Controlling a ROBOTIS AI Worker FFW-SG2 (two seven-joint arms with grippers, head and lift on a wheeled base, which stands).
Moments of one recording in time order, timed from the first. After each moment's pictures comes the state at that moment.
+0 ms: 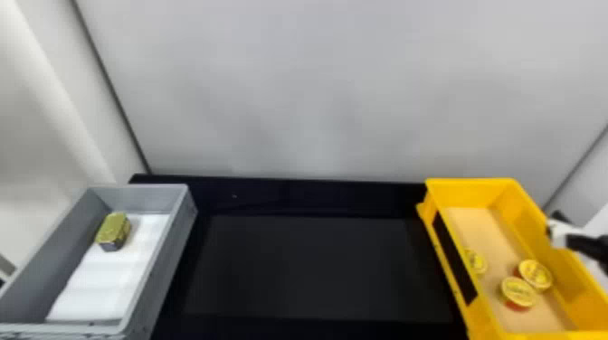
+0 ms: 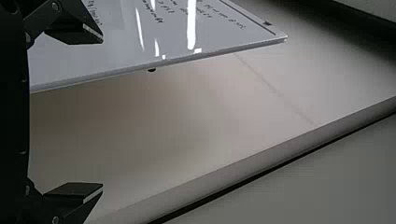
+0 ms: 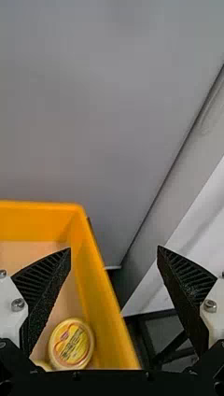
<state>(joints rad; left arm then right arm) 0.07 0.00 0.60 -2.25 -0.29 0.25 0.02 0.13 -0.31 -0.37 -1.93 0.01 0.77 -0.01</state>
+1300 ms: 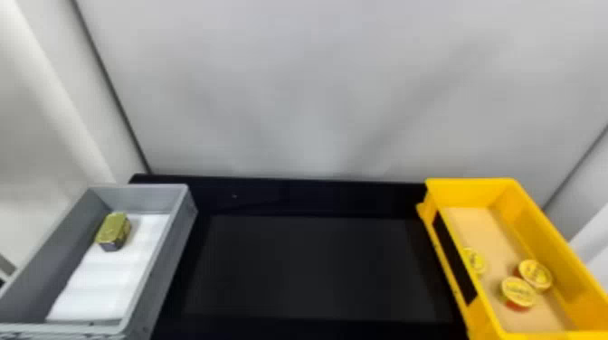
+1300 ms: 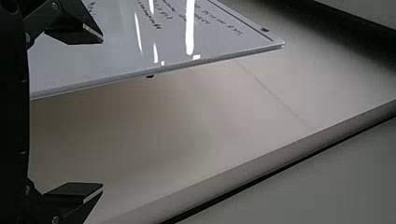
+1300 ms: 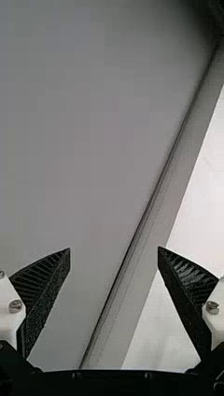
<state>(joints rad) 0.06 0.00 0.61 -2.26 -0.29 0.24 0.02 0.02 -0.34 -0.56 -2.25 0.16 0.40 0.04</state>
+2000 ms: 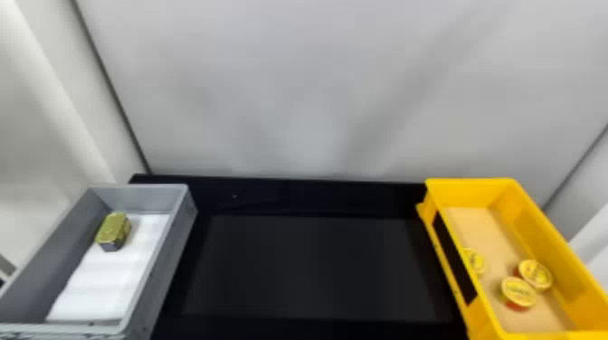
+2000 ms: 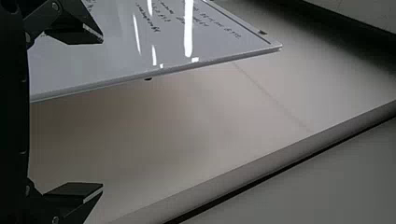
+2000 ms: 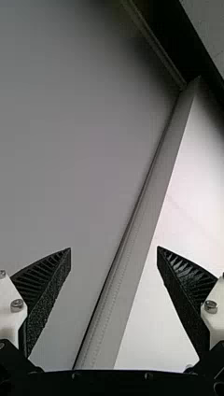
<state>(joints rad) 0.07 0.00 0.62 -2.26 -0.29 0.24 0.03 -0.01 -0.34 -0.62 -2.37 0.14 0.40 0.02</state>
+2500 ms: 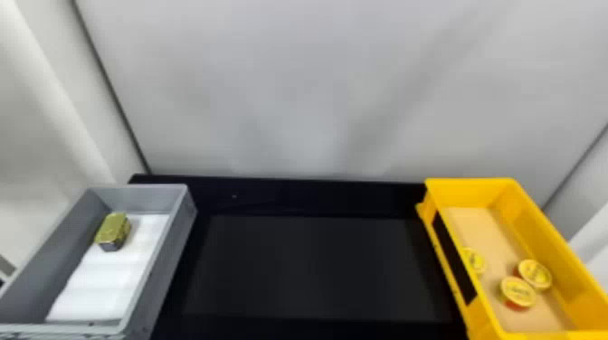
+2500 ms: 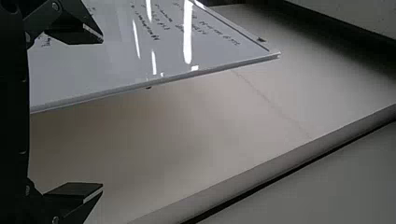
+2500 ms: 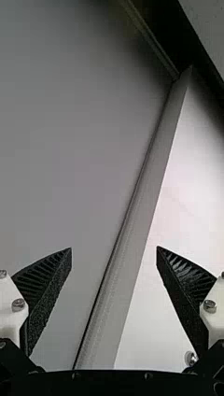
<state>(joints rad) 0.08 0.00 0.65 -2.28 -0.28 0.24 0.03 -0.03 -0.33 -0.55 -2.39 0.14 0.49 -0.05</state>
